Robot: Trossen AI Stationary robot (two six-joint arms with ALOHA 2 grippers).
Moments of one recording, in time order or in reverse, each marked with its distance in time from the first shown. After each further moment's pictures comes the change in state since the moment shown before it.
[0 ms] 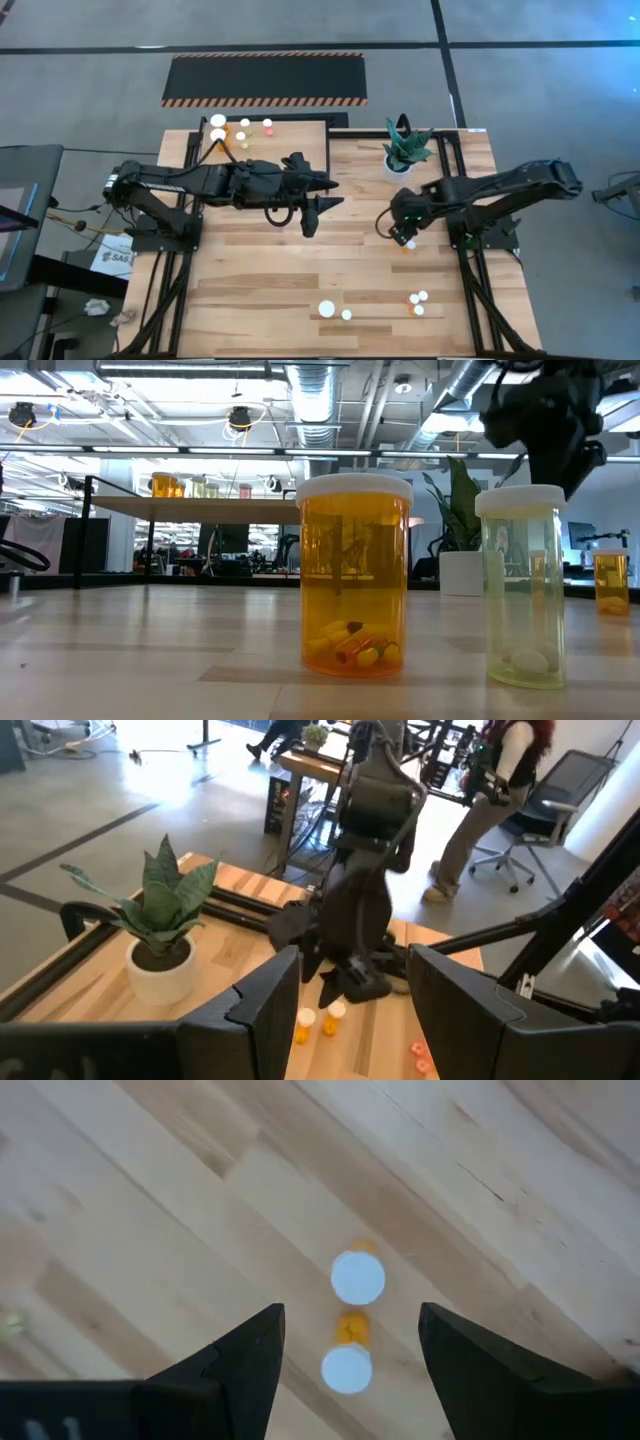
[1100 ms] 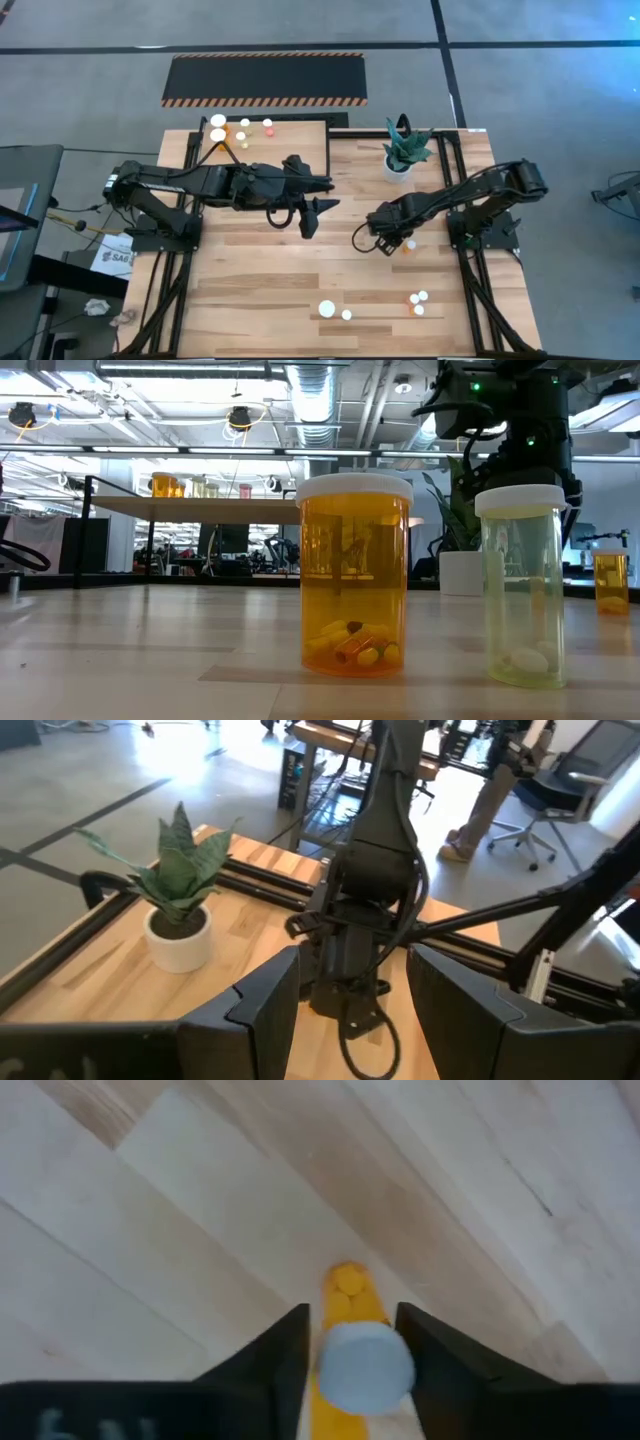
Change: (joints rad) left arm -0.004 0.000 0.000 -0.084 -0.026 -0.024; right arm 0.013 0.334 0.000 0.071 0.033 -0.096
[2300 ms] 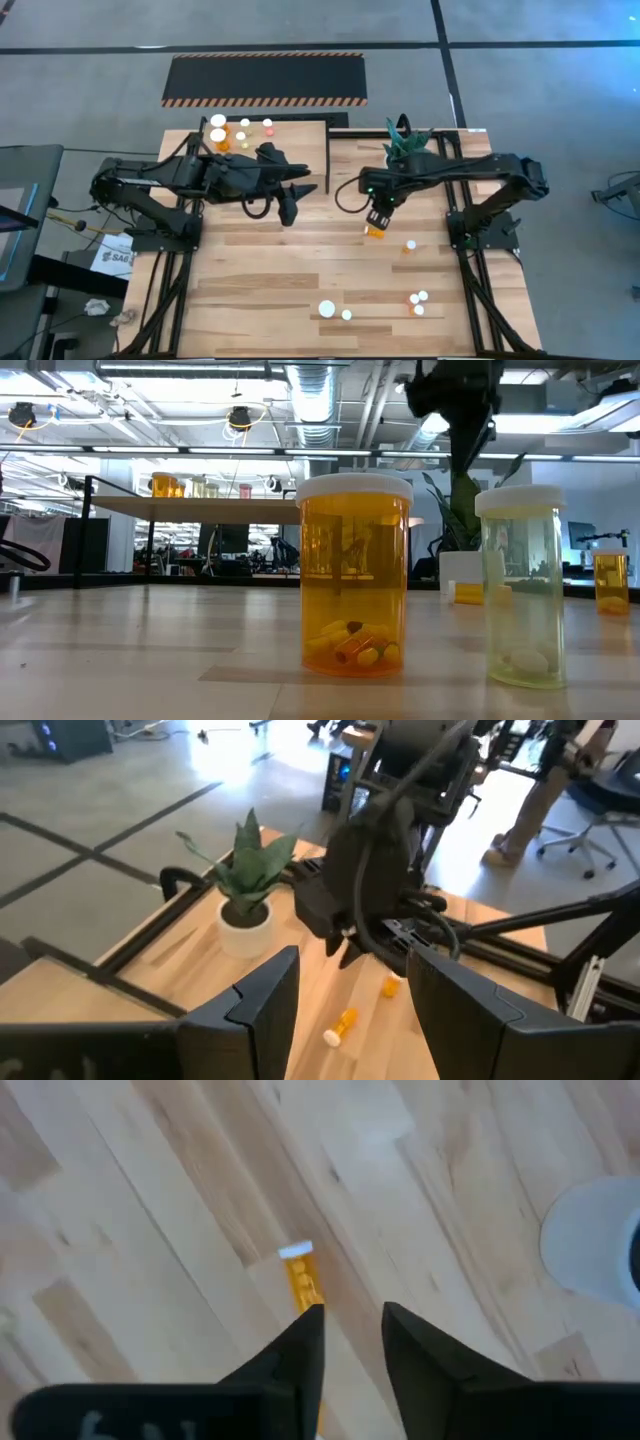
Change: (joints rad) left arm 0.000 -0.119 0.000 -0.166 -0.107 -0.015; right arm -0.171 -0.021 0.446 -0.218 -0.006 -0.431
